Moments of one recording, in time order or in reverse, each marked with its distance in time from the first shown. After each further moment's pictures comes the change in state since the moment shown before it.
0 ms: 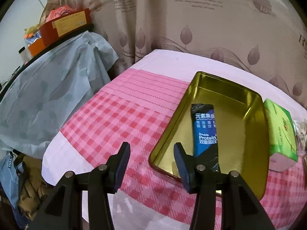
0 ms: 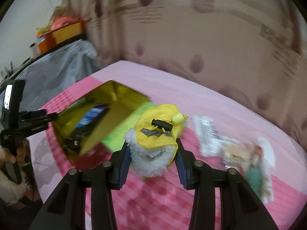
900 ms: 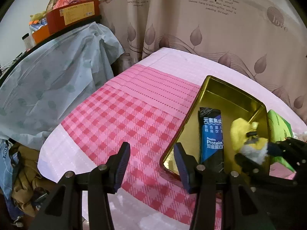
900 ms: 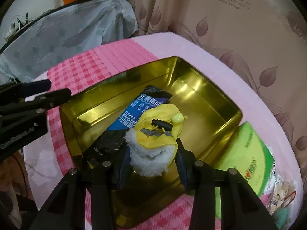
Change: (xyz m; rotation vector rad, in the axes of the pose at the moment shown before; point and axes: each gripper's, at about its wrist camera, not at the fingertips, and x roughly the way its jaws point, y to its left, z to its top) left arm 0.004 0.022 0.005 -0.082 0.030 -0.023; right arm 0.118 0.132 0.024 -0.260 0.200 0.051
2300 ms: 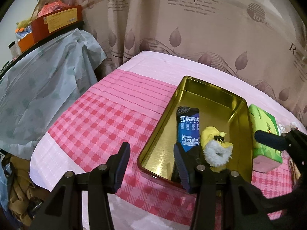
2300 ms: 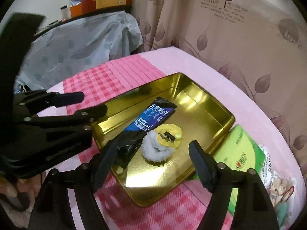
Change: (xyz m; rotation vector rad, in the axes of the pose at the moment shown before) left arm -0.011 -0.021 0.002 0.067 -0.014 -0.112; right arm -0.056 0.007 -0.008 0.020 -0.109 0.030
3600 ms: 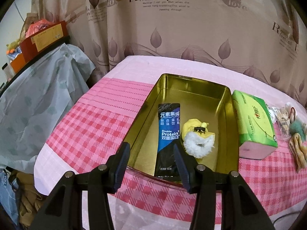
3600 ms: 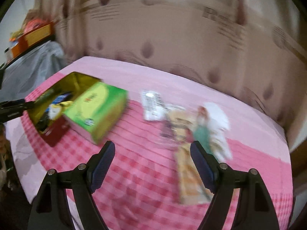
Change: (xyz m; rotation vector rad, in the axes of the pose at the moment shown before) left arm -0.013 -0.038 -0.011 0.140 -0.030 0.005; right arm -0.131 -0.170 -0.153 0.389 -0.043 -0.353
